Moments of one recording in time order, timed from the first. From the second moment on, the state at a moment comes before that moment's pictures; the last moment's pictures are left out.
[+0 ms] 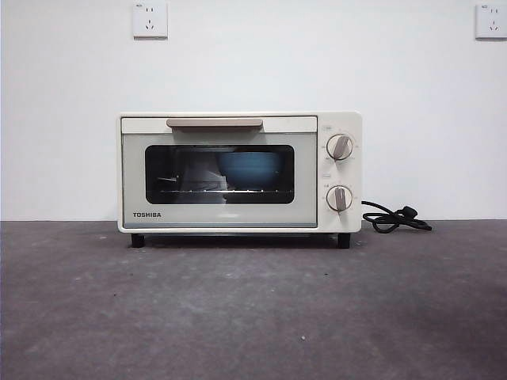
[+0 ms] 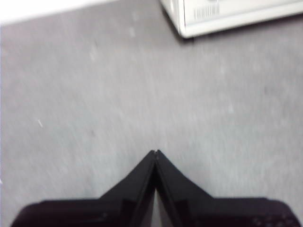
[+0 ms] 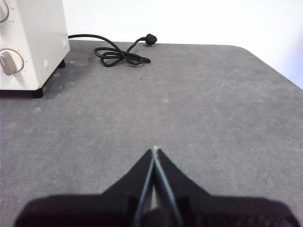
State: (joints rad) left arm 0.01 0.33 0.02 -0.03 0.06 0.17; right arm -0.05 0.01 0.02 -0.19 0.08 -0.09
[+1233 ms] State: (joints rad) left arm 0.01 0.01 0.02 -0.18 0.06 0.17; right arm -0.05 0.01 0.02 -0.19 0.08 -0.09
